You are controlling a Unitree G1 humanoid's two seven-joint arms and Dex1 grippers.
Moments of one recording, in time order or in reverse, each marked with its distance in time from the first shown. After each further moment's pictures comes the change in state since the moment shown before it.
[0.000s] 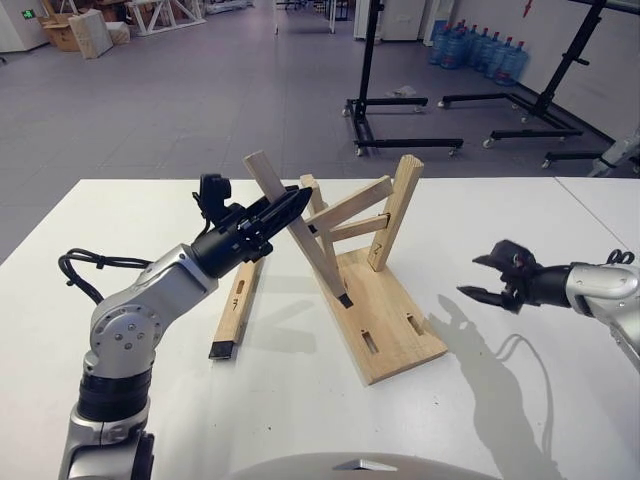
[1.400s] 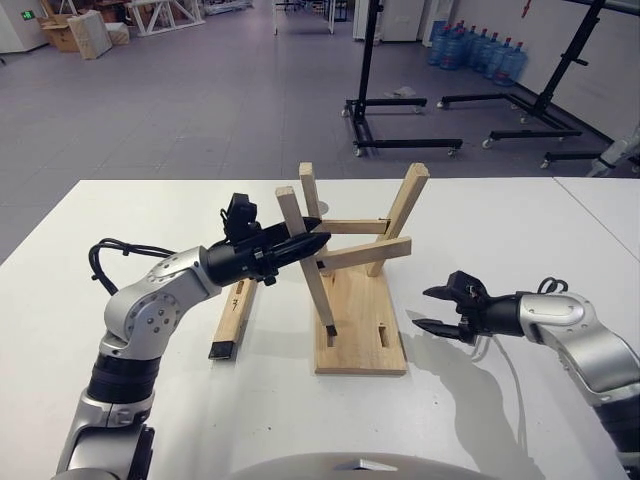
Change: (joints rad) left arm -0.057 0.029 -0.106 0.187 0.353 -0.029 -0.564; right arm 0.050 0.281 -0.046 -0.197 -0.030 0.160 0.087
